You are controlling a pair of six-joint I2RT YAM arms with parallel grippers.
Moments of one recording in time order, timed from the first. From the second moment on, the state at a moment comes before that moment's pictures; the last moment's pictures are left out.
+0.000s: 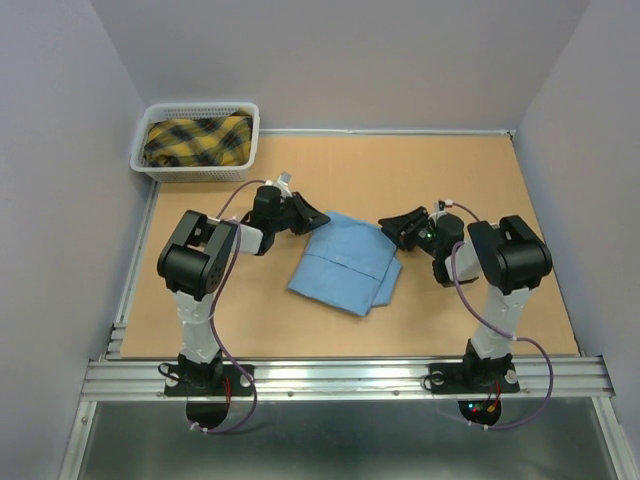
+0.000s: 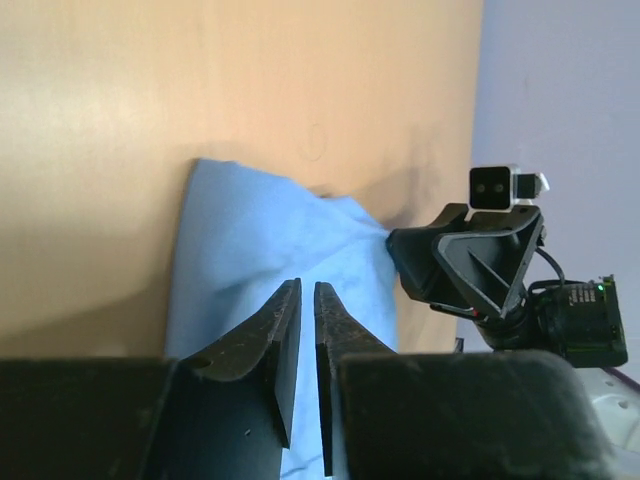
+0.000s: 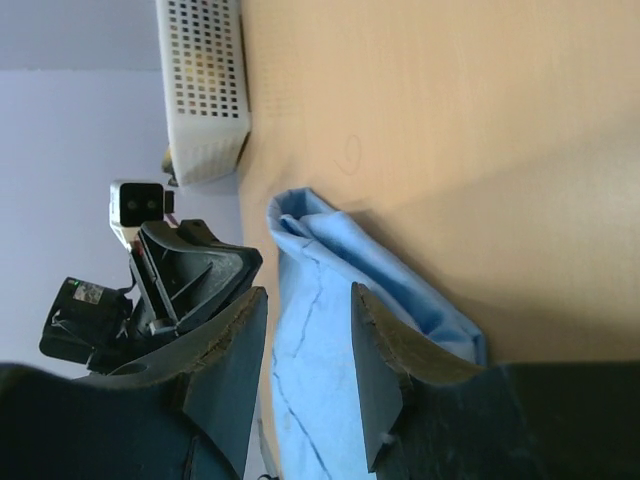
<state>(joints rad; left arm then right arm) -0.38 1.98 0.91 0.62 0.49 -1.02 0.18 1.96 0.54 1.18 -0.47 1.27</state>
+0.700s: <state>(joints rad) -0.44 2.18 1.15 0.56 0.51 -1.00 0.18 2.04 0.69 1.06 -0.50 1.24</state>
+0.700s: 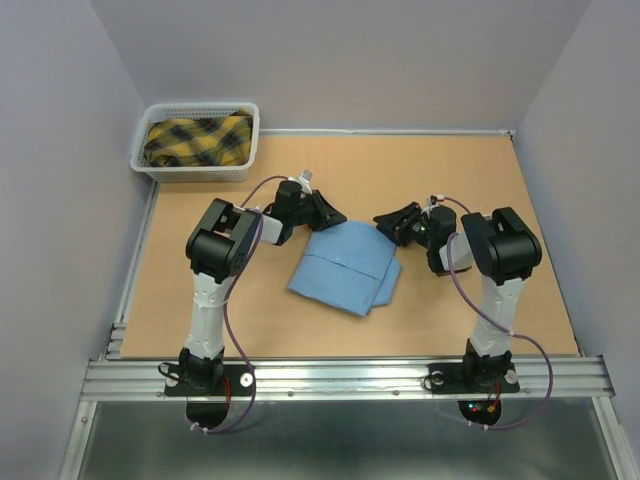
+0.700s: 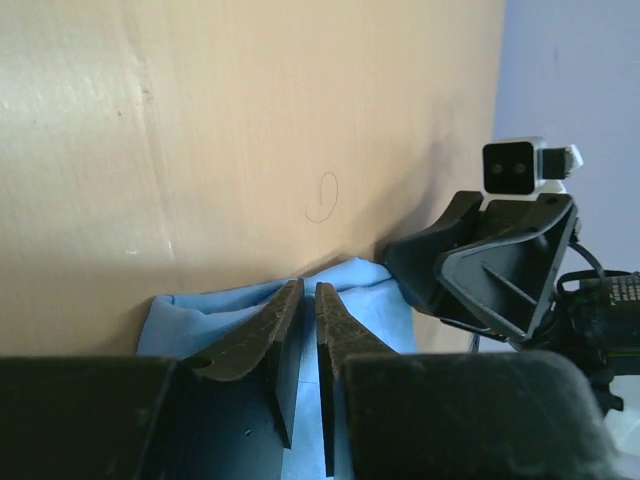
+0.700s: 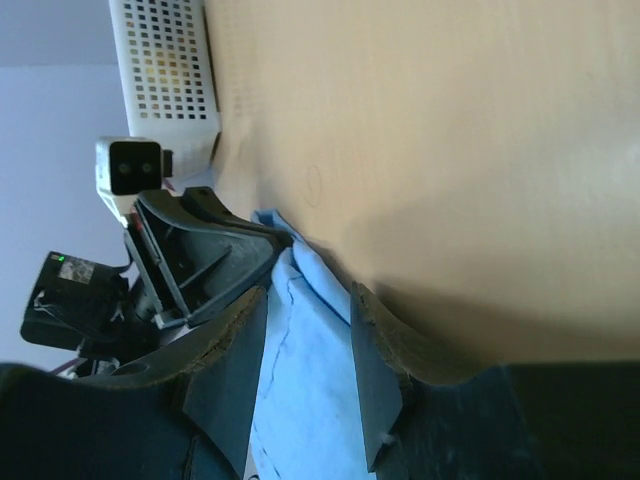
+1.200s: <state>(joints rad) -0.37 1.98 1.01 0.52 0.47 -0.95 0.13 1.86 0.62 1.00 -0.53 1.22</state>
